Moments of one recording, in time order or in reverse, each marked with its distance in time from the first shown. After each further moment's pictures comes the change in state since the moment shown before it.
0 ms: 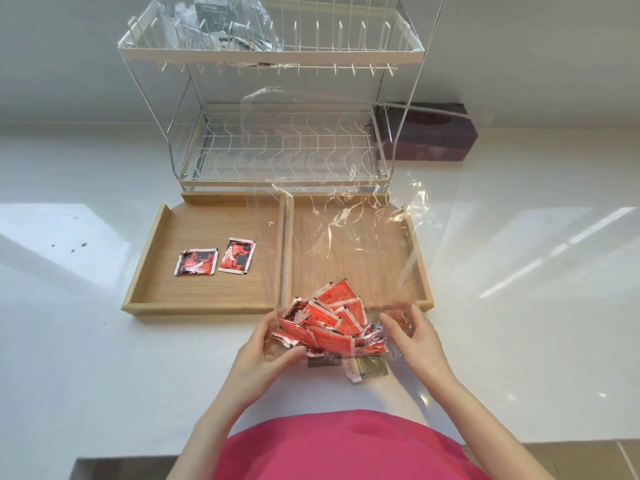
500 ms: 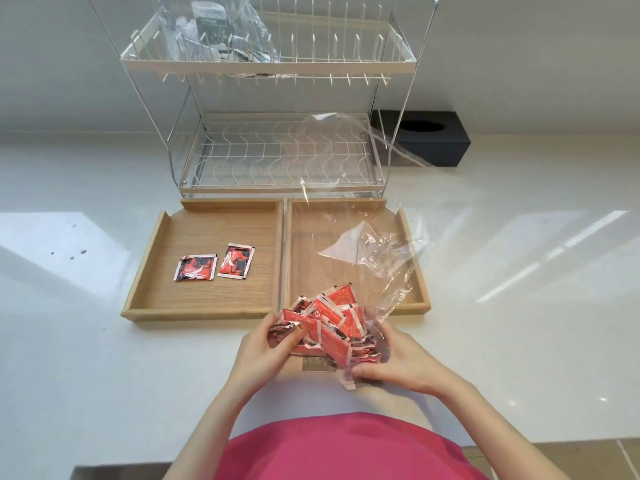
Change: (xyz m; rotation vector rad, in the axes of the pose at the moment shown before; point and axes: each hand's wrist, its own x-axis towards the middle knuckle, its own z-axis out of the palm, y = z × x) left_hand 0.018 0.003 0.005 0.079 0.071 0.015; right_hand -0.010 -0.021 -0.004 -0.188 -0.497 -0.035
